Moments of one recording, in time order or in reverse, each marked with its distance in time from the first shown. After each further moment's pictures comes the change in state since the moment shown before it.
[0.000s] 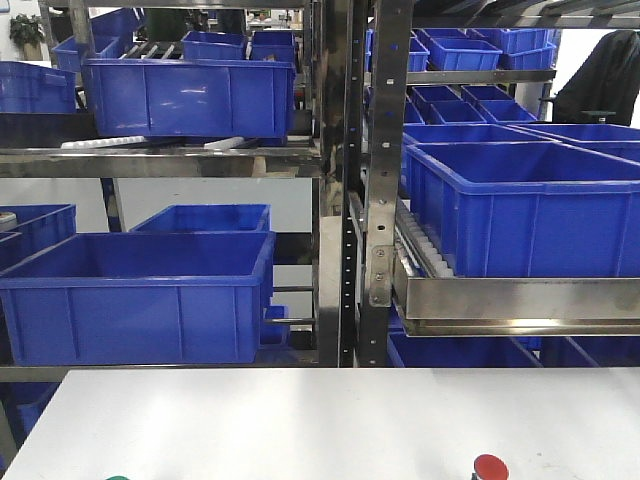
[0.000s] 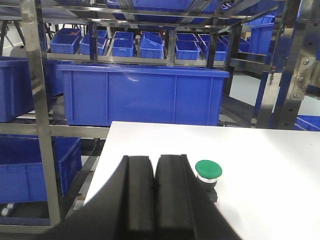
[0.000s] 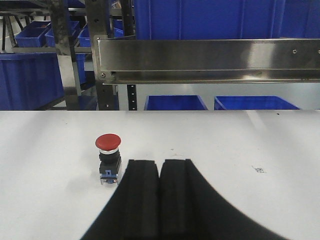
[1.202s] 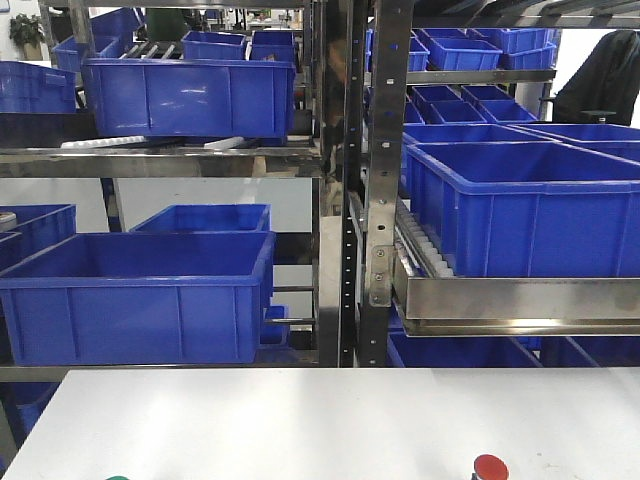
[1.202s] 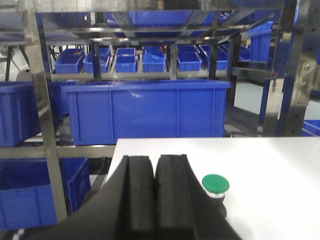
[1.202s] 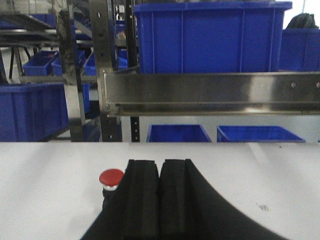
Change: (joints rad) left arm 0.000 0.000 0.000 0.046 -0.065 0.023; right arm 0.000 0.000 0.000 0.000 -0.139 0.000
